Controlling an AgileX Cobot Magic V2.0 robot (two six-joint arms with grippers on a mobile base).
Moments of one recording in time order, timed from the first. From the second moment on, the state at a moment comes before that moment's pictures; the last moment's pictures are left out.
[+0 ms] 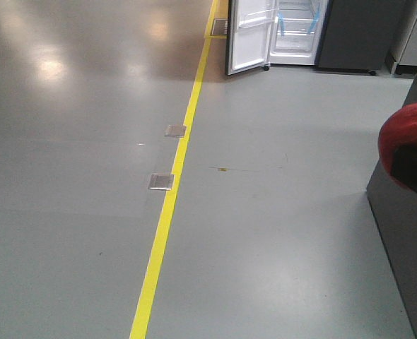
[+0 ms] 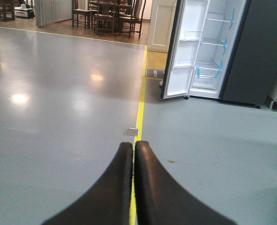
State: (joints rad) left arm -0.06 -0.01 0.03 0.28 0.18 -0.45; right arm -0.08 0.67 -0.94 0.83 0.91 -0.78
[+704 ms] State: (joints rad) left arm -0.06 -0.01 0.03 0.28 0.18 -0.45; right arm -0.08 0.67 -0.94 0.83 0.91 -0.78
